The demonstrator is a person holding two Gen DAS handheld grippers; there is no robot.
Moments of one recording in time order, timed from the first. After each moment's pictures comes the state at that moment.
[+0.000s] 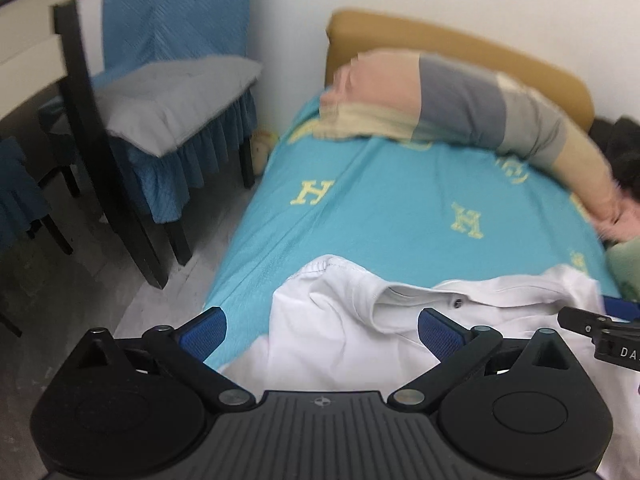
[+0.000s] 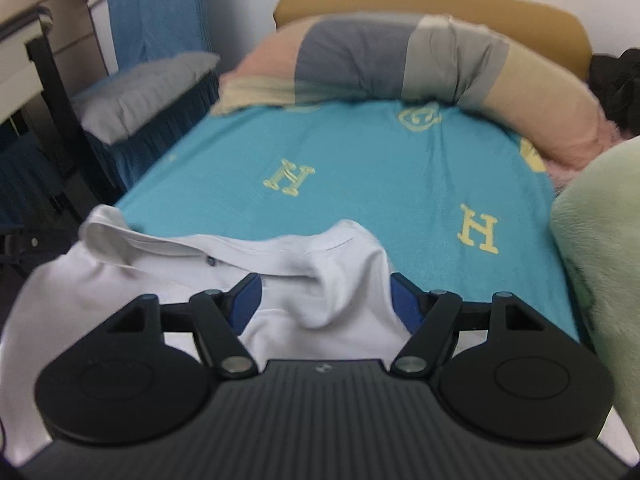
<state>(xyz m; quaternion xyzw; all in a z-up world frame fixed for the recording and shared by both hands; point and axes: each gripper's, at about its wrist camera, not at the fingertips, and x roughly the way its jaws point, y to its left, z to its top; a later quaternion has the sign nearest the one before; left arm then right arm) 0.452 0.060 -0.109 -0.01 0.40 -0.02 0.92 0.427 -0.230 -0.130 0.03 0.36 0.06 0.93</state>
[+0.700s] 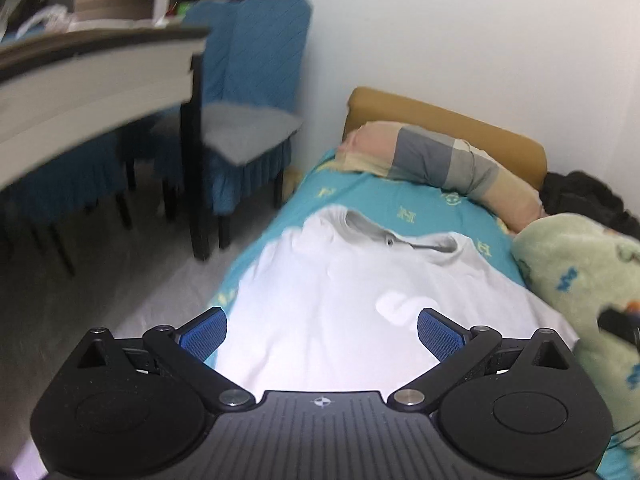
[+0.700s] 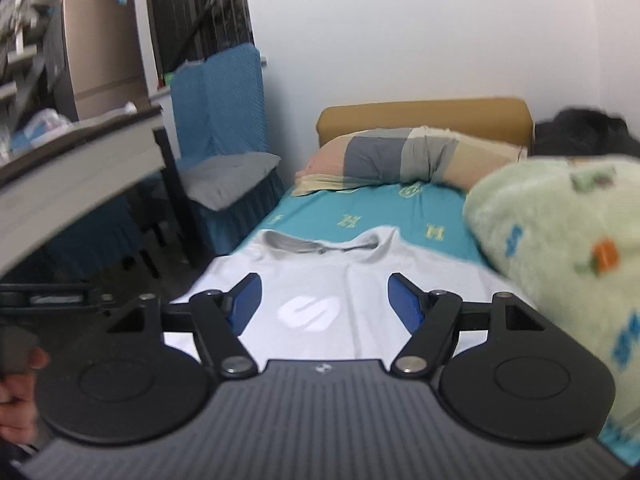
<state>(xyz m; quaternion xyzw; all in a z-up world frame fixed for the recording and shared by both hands) 0.111 0.060 0.021 -0.07 0.33 0.01 0.94 0.074 -0.222 0.014 0.08 0.23 0.08 0.97</state>
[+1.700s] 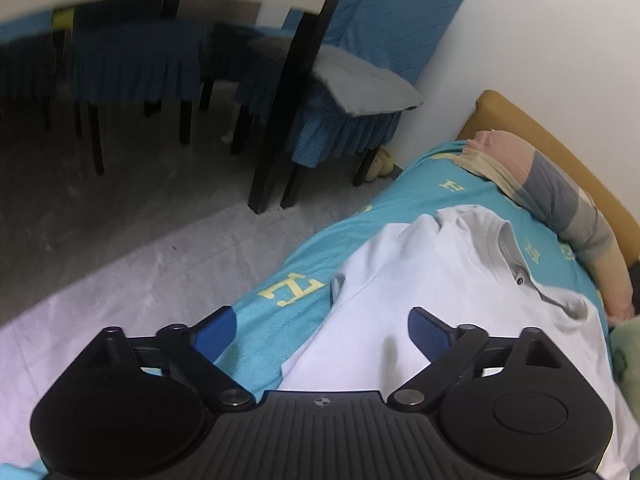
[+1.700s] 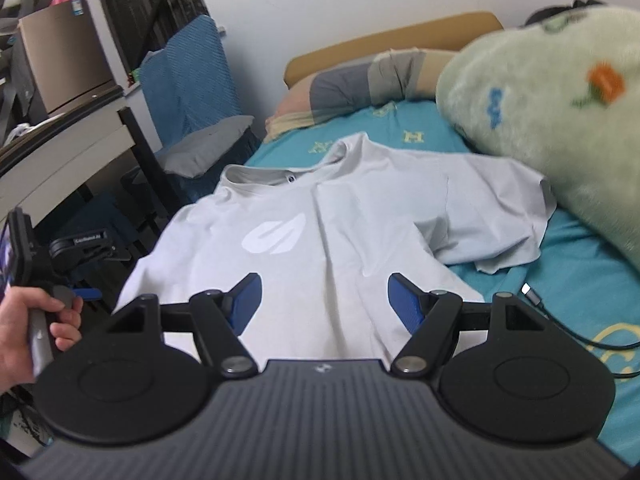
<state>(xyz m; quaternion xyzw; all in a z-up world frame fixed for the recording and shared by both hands) 0.220 0.179 -0.121 -0.23 0.35 0.12 0.90 0.096 -0.254 -0.116 0.16 0.28 0.06 0.94</state>
